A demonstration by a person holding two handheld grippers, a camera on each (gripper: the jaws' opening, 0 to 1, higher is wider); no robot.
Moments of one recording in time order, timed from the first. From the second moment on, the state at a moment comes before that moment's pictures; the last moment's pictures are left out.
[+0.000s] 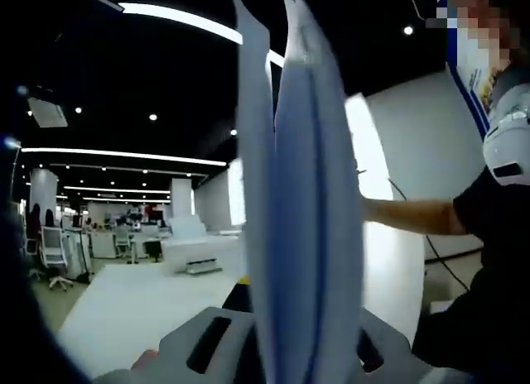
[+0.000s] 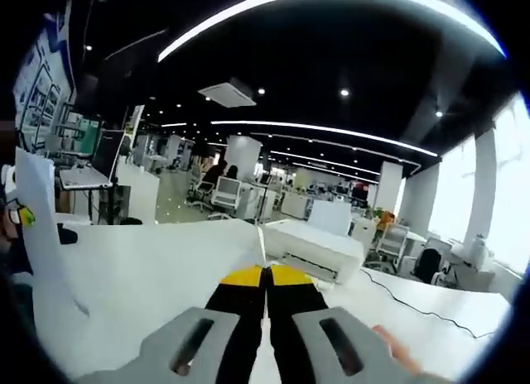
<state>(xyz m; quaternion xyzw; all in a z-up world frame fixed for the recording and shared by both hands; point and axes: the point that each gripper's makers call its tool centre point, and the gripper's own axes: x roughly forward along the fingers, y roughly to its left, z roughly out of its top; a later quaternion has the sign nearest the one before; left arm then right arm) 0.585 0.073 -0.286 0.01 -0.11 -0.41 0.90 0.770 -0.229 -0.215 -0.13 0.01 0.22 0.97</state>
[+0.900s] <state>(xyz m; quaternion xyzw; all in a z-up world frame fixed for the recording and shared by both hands) 0.584 0.070 -0.286 0.02 -0.11 -0.41 0.90 0.706 -0.216 -0.147 -0.22 -0.07 0.23 0.94</state>
